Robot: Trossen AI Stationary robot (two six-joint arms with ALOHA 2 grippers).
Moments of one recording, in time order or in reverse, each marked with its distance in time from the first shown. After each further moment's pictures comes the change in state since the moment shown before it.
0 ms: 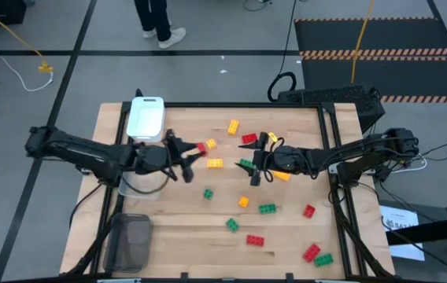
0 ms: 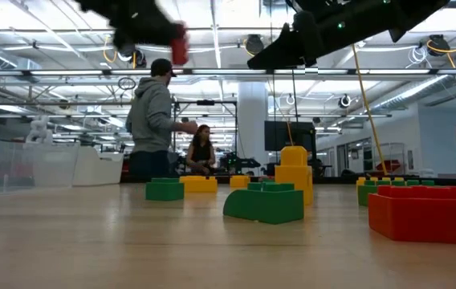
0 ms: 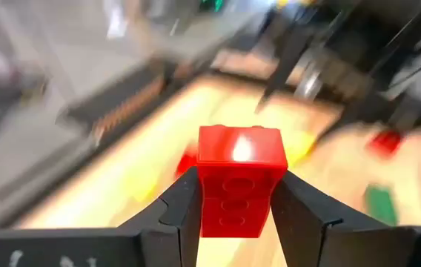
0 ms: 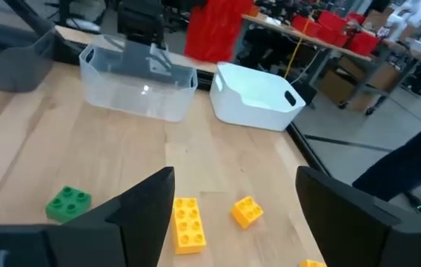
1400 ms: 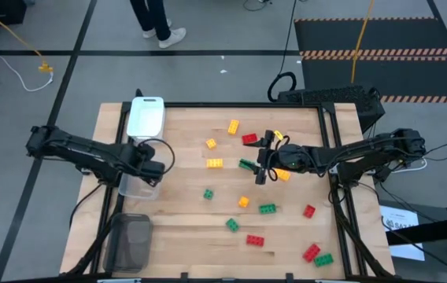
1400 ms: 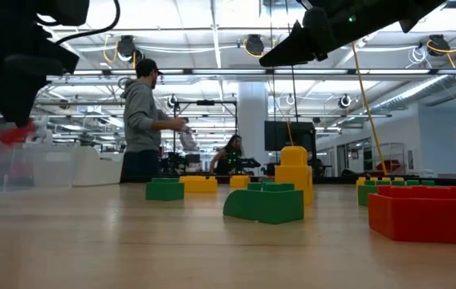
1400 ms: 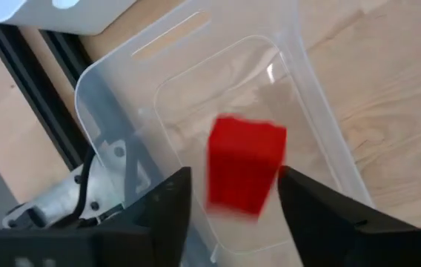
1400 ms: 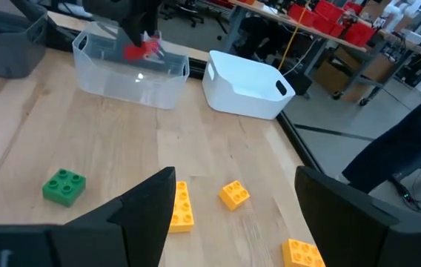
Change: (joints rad) left arm -0.012 0.073 0.056 -1.250 0.339 -0.869; right arm -0.001 -0.084 0.000 -0.124 0.022 0.000
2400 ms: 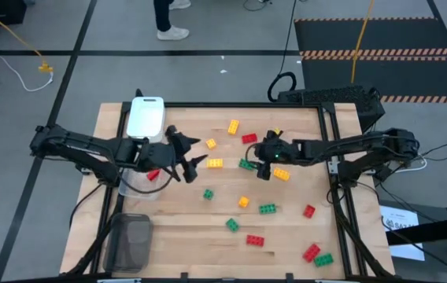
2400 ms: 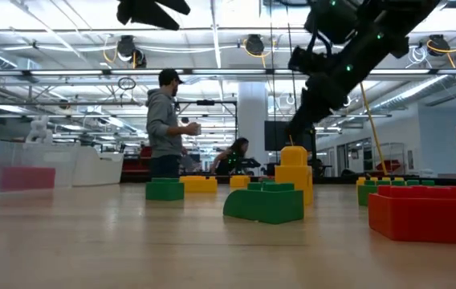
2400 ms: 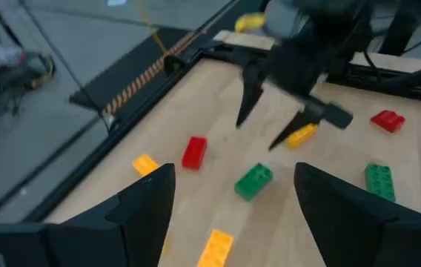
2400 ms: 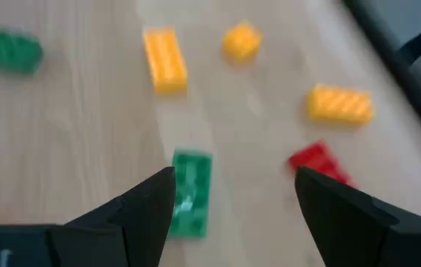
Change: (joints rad) left arm -0.010 0.063 0.222 1.045 -0.342 0.956; right arm -0.162 0.113 0.000 -0.350 -0.143 0.210
